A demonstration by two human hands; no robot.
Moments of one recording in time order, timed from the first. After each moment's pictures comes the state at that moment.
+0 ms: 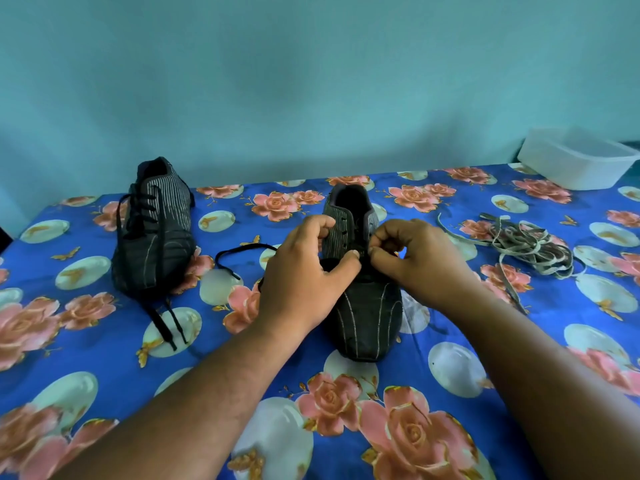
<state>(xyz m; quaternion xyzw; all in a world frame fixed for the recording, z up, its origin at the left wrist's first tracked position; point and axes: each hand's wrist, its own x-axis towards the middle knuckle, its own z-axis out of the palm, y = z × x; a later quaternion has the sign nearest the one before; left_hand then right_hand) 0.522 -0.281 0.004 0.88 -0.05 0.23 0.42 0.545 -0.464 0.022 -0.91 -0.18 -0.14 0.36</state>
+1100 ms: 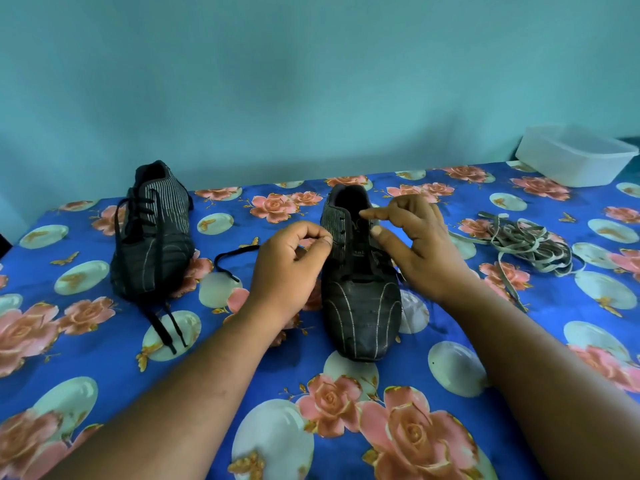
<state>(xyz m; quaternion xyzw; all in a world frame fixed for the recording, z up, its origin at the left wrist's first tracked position) 0.539 -0.263 0.000 0.81 -0.06 0.19 0.55 0.569 -0.474 0.002 -0.87 -0.21 -0.23 0.39</state>
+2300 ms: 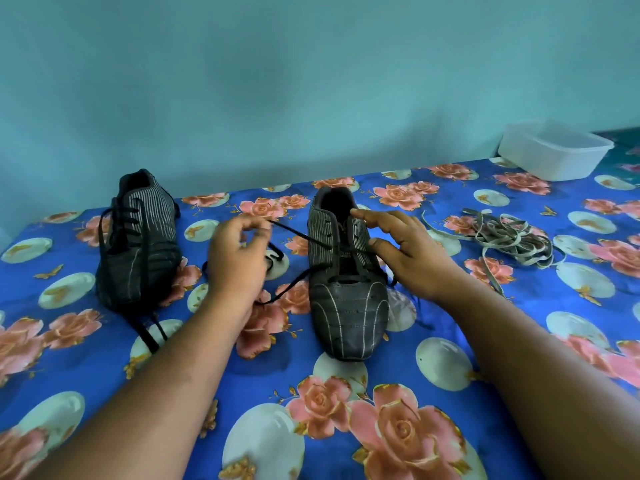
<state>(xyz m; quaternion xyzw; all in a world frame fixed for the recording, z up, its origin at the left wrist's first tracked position) 0.567 -0.228 -0.007 0.78 0.06 0.26 0.56 0.572 -0.490 -0.004 -0.90 -0.18 -0.10 0.39</state>
